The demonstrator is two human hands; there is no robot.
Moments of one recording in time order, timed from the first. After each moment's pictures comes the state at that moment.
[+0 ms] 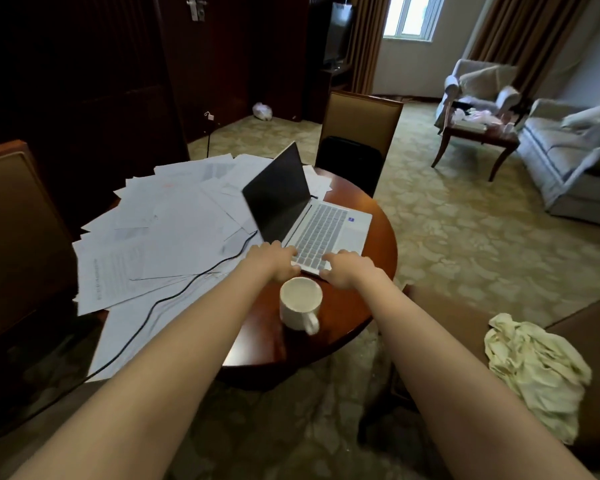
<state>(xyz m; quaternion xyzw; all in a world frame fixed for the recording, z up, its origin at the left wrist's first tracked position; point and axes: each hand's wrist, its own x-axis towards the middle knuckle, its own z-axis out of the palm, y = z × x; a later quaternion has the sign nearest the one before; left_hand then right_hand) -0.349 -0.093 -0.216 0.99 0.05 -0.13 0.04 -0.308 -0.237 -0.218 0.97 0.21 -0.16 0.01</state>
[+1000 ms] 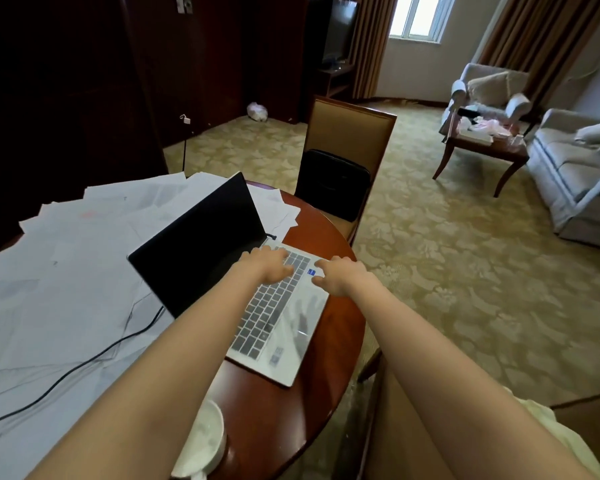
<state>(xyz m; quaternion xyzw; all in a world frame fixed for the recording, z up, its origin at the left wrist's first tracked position) -0.089 -0.148 -0.224 0.98 0.10 -0.16 0.09 -0.042 -0.293 -0.232 0.95 0.23 -0.18 0.07</state>
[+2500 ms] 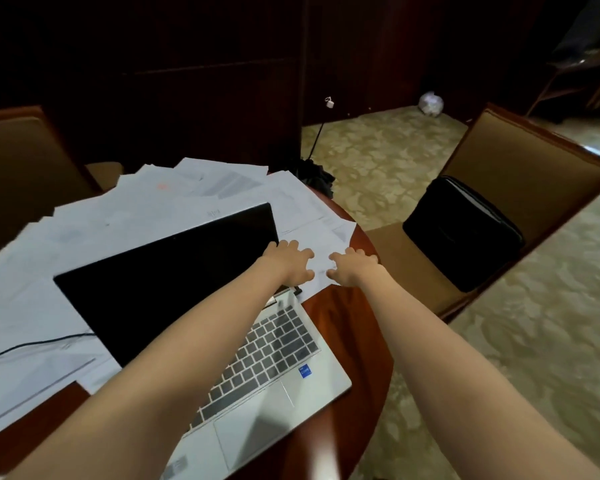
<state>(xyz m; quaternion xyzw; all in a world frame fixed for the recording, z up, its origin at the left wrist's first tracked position) 0.130 -0.108 -0.246 0.93 0.30 -0.21 0.05 0.252 -0.180 -0.273 0.84 0.47 -0.21 0.14</state>
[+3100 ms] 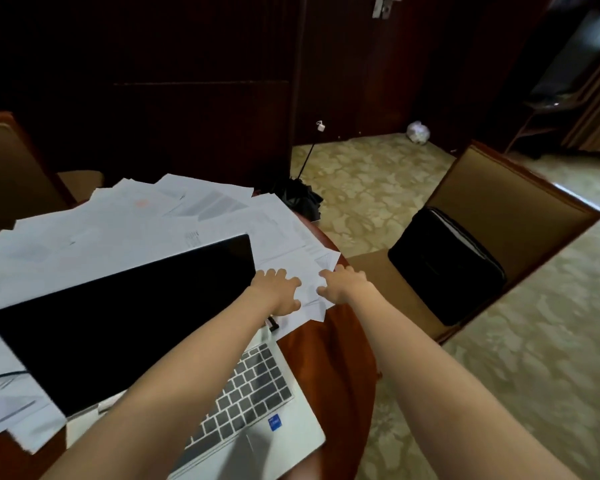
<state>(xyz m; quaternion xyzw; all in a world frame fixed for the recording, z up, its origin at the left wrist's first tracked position) 0.166 -0.093 -0.263 0.93 0.30 -0.22 0.06 0.299 -0.153 -0.271 0.83 0.49 -0.20 0.18</state>
